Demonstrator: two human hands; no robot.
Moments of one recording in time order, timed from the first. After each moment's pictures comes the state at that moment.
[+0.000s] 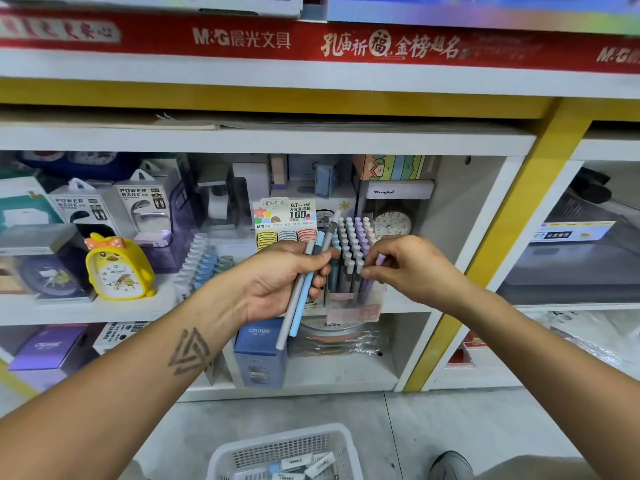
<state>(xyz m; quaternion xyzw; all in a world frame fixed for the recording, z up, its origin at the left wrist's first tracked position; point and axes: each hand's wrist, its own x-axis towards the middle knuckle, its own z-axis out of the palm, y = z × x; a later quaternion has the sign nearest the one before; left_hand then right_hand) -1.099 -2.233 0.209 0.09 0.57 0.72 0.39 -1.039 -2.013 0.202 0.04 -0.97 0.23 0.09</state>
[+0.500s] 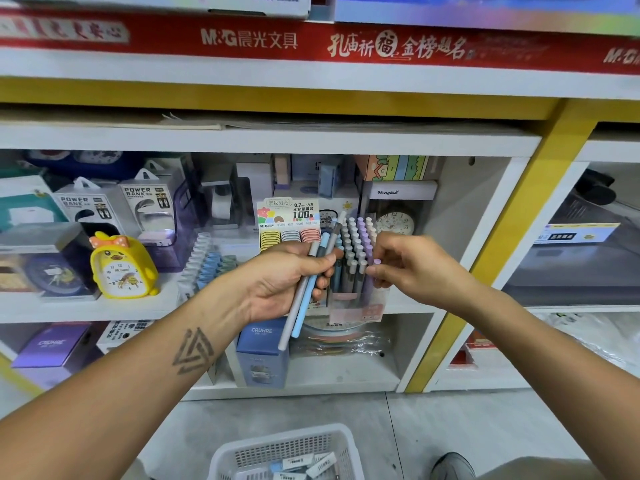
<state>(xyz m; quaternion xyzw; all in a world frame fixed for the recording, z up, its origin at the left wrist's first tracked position) -1.100 -2.235 0.206 0.10 0.57 0.72 0.39 -1.033 -2.011 0.206 0.08 -0.95 0.30 0.08</state>
